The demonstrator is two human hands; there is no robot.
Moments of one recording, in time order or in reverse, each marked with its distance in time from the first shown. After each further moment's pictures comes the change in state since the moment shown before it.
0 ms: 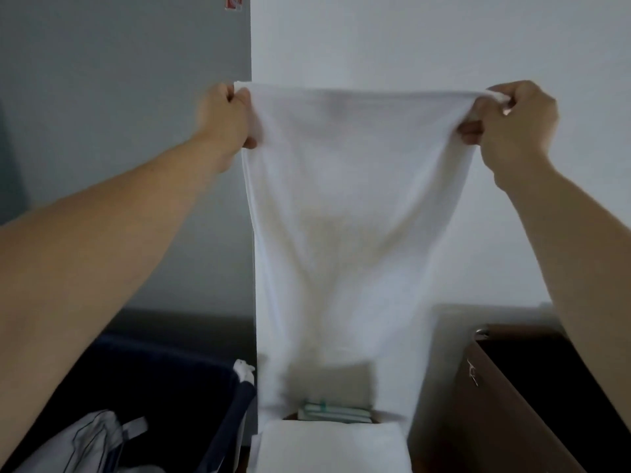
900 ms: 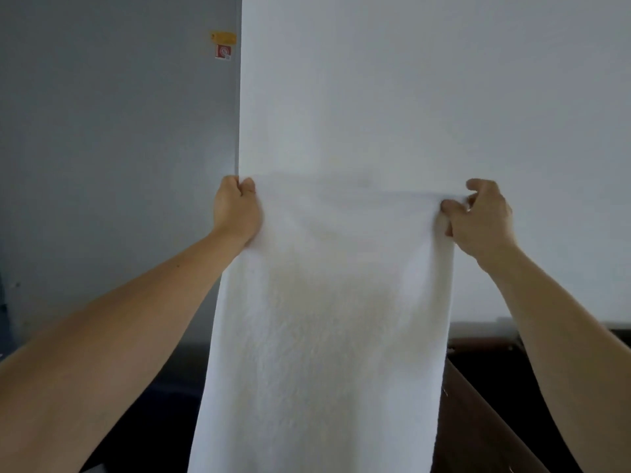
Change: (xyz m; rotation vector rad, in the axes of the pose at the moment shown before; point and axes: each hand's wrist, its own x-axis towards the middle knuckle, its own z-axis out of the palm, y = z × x) left_hand -0.072 -0.044 0.018 0.095 0.082 -0.007; right_hand -0.071 0.010 -0.054 -0.364 -0.099 0.084
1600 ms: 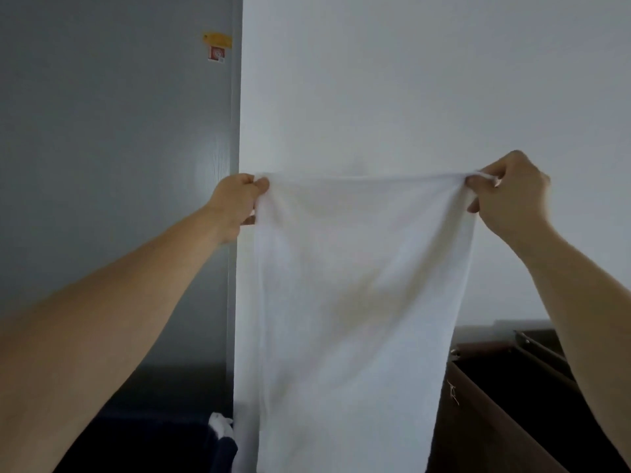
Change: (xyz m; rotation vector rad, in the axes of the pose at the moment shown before) left_hand 0.075 -0.012 -0.015 -0.420 -0.487 -0.162; right_hand 0.015 -0.049 0.007 -0.108 0.204 -0.133
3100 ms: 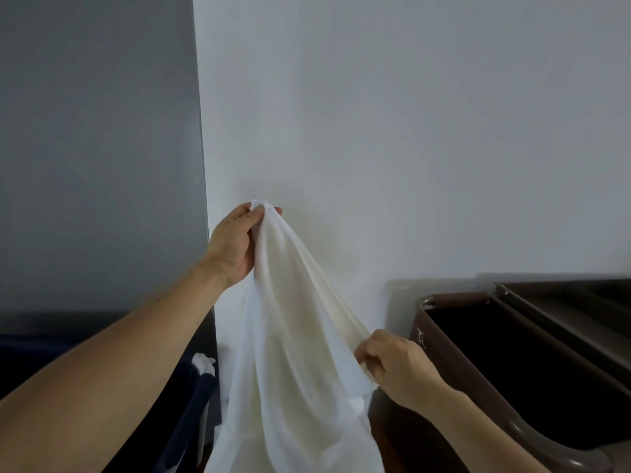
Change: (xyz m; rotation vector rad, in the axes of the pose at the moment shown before) left_hand -0.108 -0.101 0.093 -0.461 -0.054 -0.186; right_hand -0.230 0.165 0.033 -0.202 -0.988 -0.237
